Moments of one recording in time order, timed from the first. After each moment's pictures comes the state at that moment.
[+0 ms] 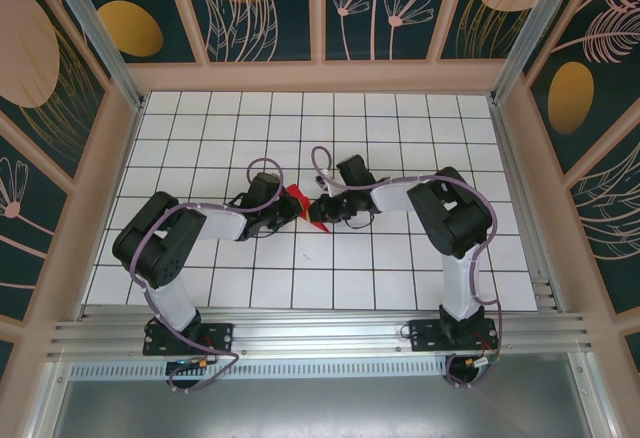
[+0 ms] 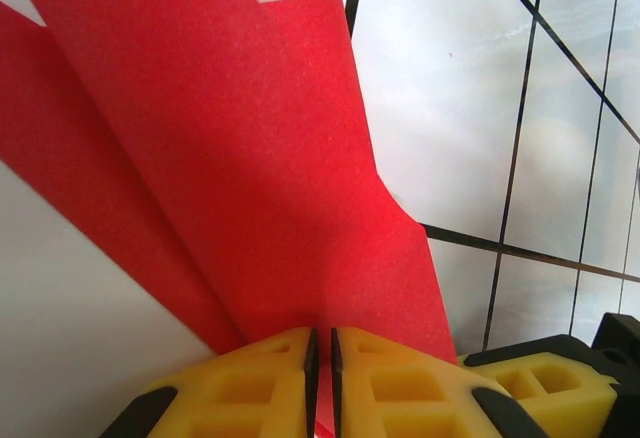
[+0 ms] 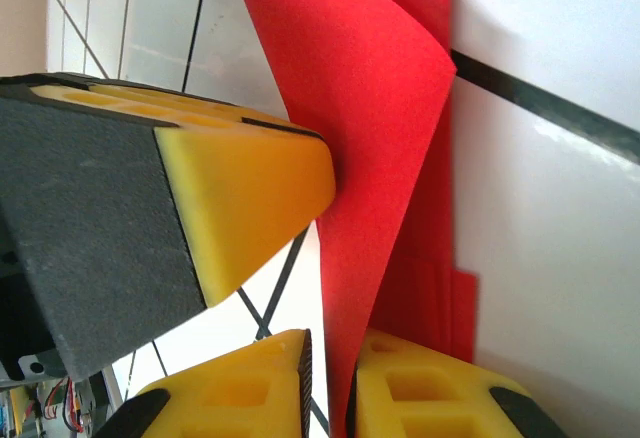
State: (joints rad) left arm -0.55 1.77 0.72 0.27 0.20 -1.00; right arm 0.61 1.99 1.05 -0.02 -0.74 0.44
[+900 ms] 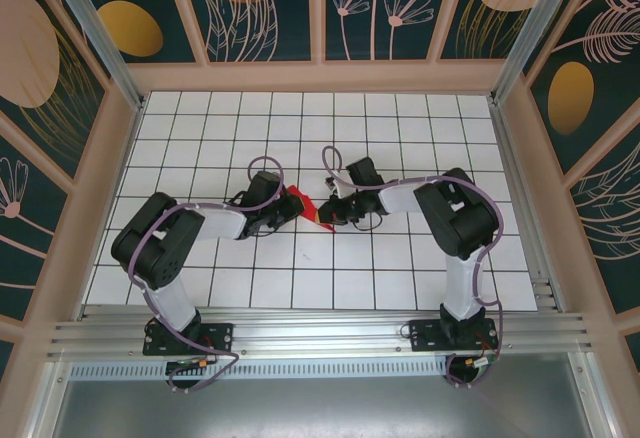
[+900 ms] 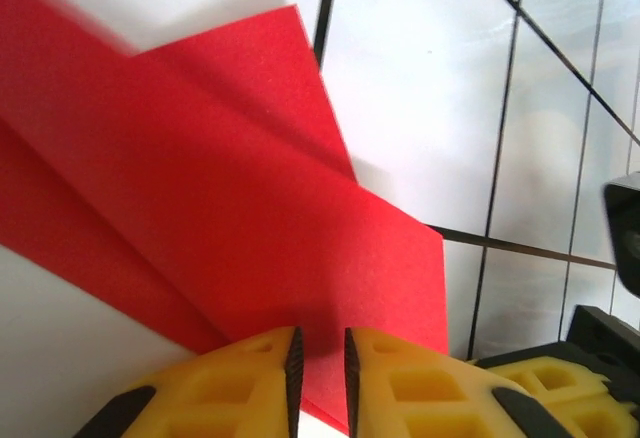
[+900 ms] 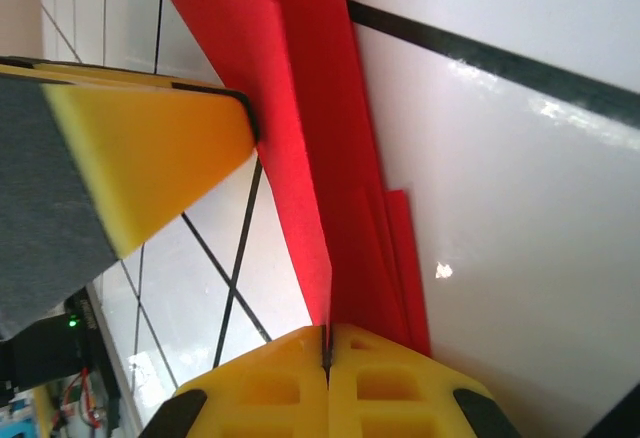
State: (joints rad) left arm -0.55 1.75 0.72 0.25 0.21 -0.98; right arm 0.56 1.97 0.99 -0.01 -0.77 0.48
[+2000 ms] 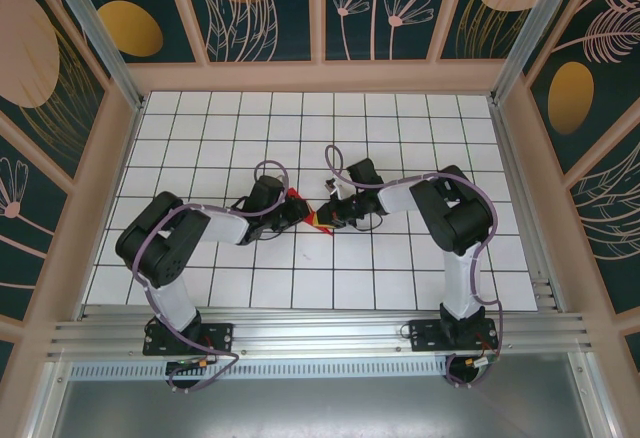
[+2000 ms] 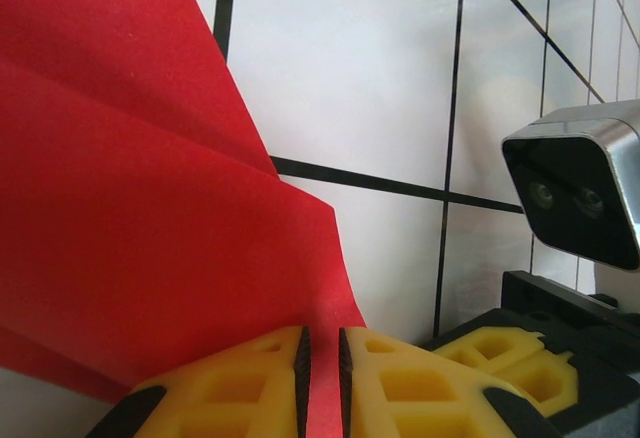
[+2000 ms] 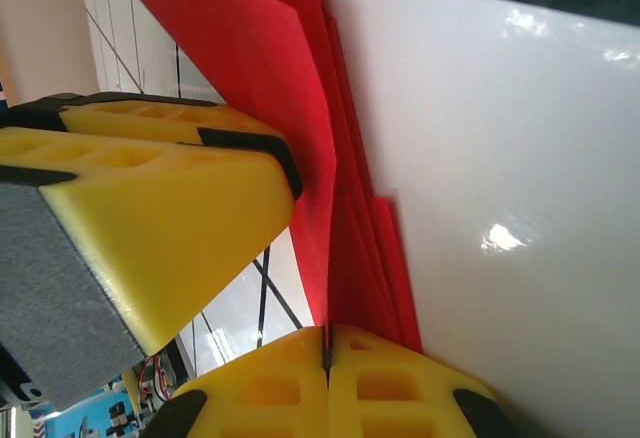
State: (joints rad) left arm -0.58 1.79 0.70 0.36 0.27 -0.97; right arm 0.55 2.01 0.99 0.02 -0.88 0.58
